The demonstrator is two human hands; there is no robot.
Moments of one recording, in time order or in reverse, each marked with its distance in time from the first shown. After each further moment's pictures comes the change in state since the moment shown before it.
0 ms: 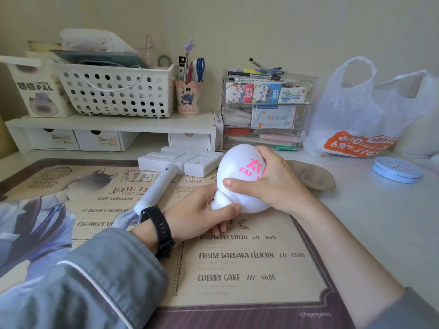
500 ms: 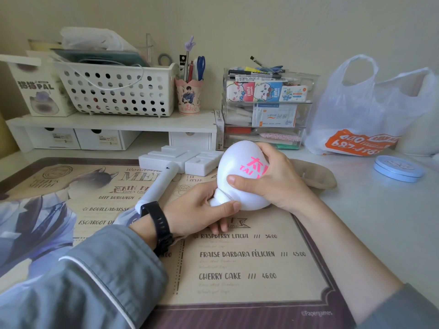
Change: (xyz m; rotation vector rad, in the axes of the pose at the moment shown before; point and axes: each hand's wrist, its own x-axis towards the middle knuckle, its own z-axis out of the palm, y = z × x) left_hand 0.001 -0.002 -0.003 -0.049 -0.021 -0.007; right_hand 0.004 0.006 0.000 0.058 0.021 -0.054
